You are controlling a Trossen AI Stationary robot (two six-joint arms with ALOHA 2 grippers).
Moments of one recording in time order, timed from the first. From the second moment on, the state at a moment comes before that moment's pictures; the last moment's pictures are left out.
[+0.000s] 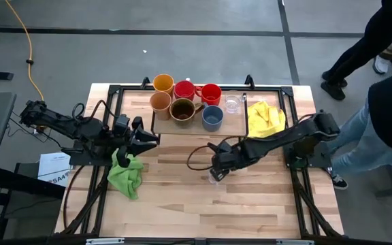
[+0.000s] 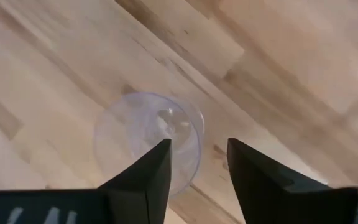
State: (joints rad) left arm -0.26 0.75 0.71 0.10 -0.31 -0.46; right arm 0.28 1.69 1.30 -0.86 0.14 1.12
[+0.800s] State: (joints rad) left arm -0.26 0.75 0.71 0.05 -0.31 -0.48; right arm 0.29 1.80 1.30 -0.85 0.08 1.24
